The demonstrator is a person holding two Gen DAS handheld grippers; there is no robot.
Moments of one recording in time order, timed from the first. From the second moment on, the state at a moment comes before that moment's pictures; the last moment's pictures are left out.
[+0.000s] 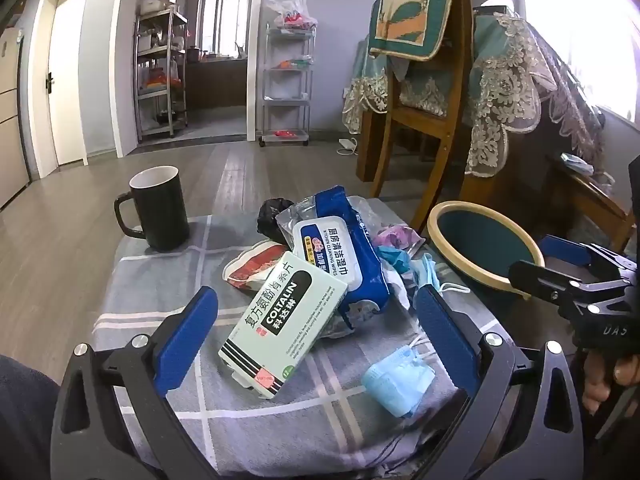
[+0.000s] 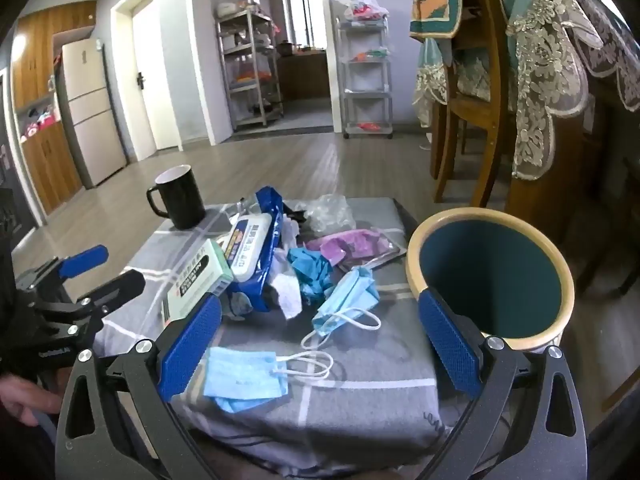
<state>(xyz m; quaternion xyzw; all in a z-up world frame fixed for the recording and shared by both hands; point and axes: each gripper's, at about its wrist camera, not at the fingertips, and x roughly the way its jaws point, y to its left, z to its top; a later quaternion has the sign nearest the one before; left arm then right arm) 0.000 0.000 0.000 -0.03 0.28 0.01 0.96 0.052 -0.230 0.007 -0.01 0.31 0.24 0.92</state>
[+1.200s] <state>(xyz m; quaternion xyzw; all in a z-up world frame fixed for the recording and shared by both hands) -0.001 0.000 -0.010 -0.04 0.29 0.00 0.96 0.049 -0.232 0.005 0.00 0.31 0.24 0.92</state>
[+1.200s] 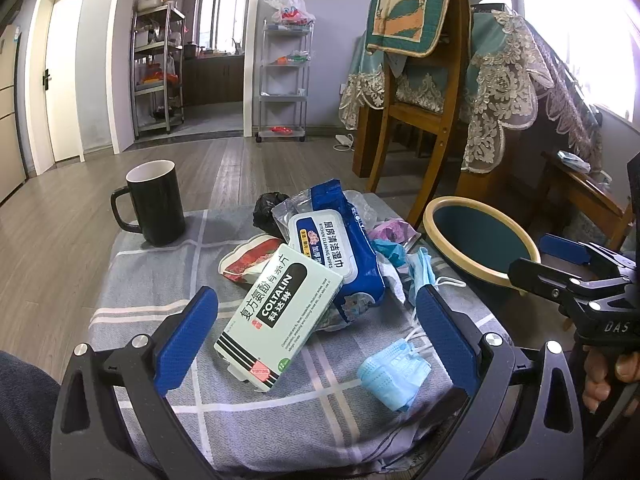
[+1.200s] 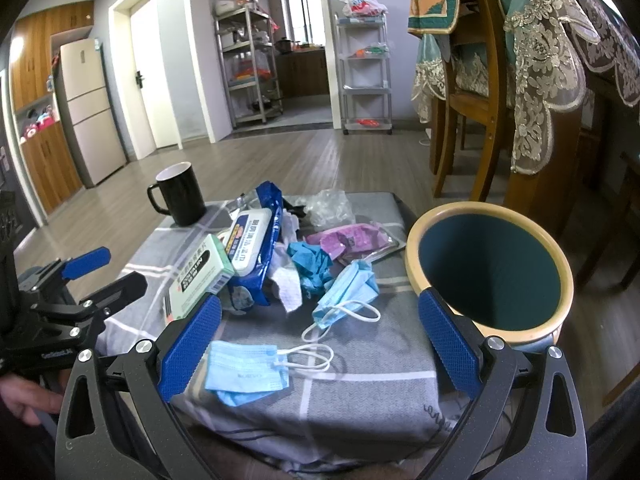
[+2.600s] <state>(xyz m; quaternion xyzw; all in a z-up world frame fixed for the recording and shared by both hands) -0.001 -0.005 -0.012 -0.04 0.30 -0.02 0.95 0.050 -0.232 0.006 0.00 0.31 0.24 0.92</state>
